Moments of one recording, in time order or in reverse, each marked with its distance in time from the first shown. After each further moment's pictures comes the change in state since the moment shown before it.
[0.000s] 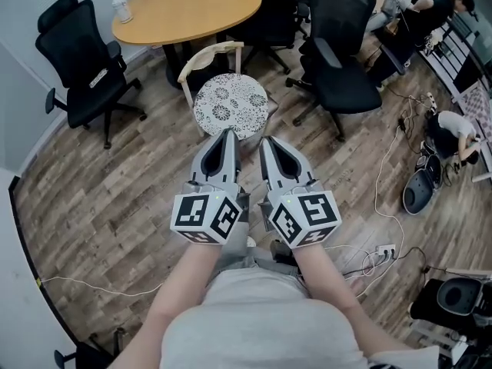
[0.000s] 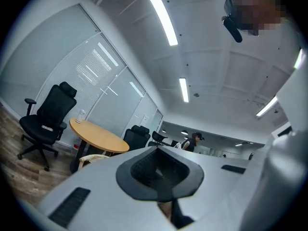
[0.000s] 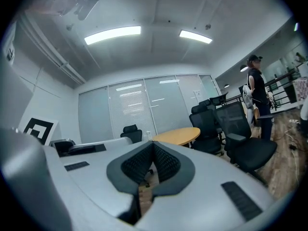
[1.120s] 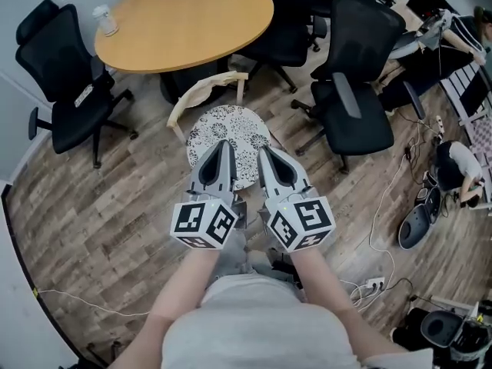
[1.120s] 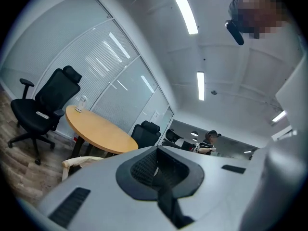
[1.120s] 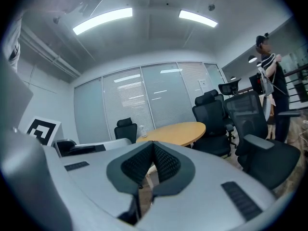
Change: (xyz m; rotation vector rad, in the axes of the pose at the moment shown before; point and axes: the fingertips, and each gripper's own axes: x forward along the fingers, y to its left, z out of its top) left arm 0.243 0.139 -0.023 -0.096 0.024 0.094; right arm 0.251 -0.132 -0.008 -0.010 0.101 0.060
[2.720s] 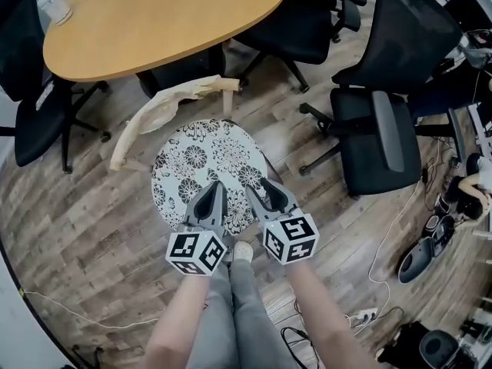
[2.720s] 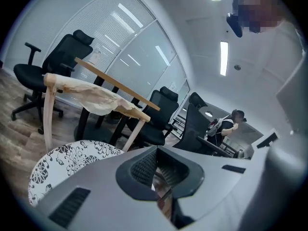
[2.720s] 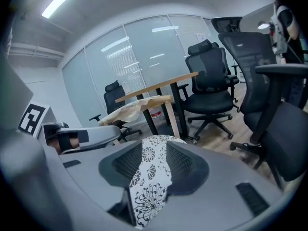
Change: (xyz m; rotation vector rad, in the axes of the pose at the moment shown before) left arm 0.162 0.166 -0.271 -0.070 0.276 0.150; right arm 0.163 -0.214 -0.281 0.074 0.420 0.056
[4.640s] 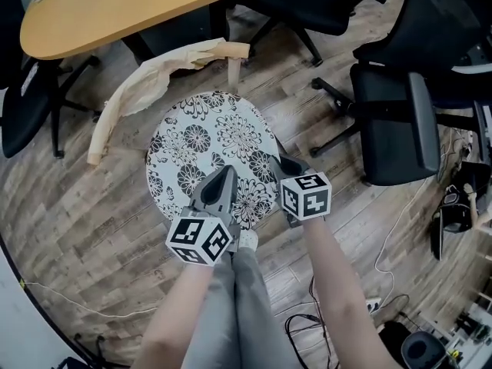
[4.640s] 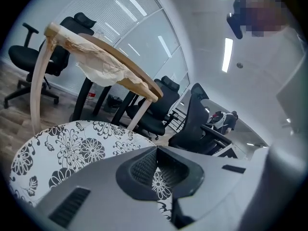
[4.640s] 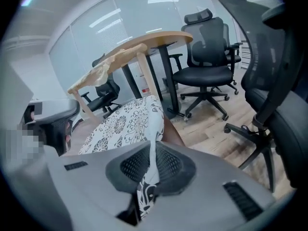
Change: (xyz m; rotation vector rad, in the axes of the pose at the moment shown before) left arm 0.046 0.041 -0.063 -0.038 0.101 -0.051; right arm 0.087 -0.100 -0.104 0.003 0.291 -0.047
